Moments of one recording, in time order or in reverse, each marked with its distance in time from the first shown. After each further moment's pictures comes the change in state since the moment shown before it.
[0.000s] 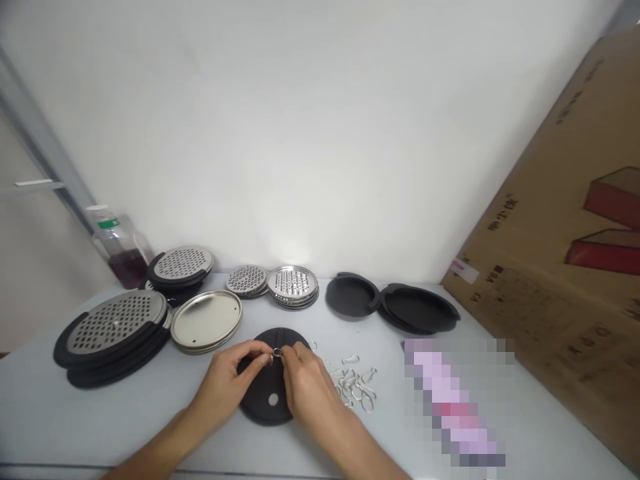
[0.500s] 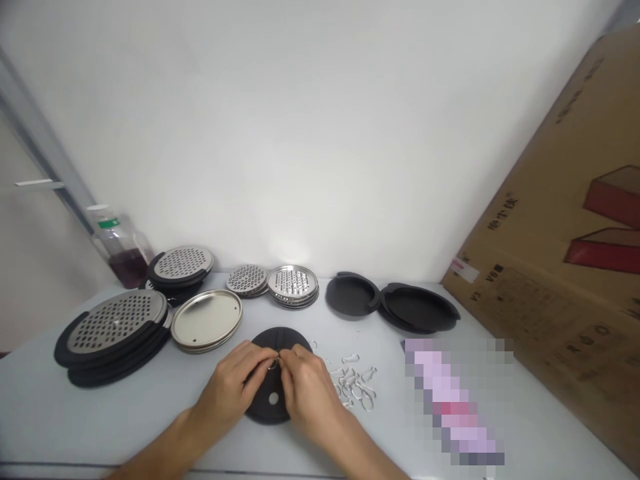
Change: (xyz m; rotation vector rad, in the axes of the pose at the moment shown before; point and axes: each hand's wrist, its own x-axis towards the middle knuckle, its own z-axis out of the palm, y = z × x) left_hand -0.006 -0.006 0.006 0.350 0.045 0.451; right_hand -0.002 -0.005 -0.004 0.128 0.017 0.026
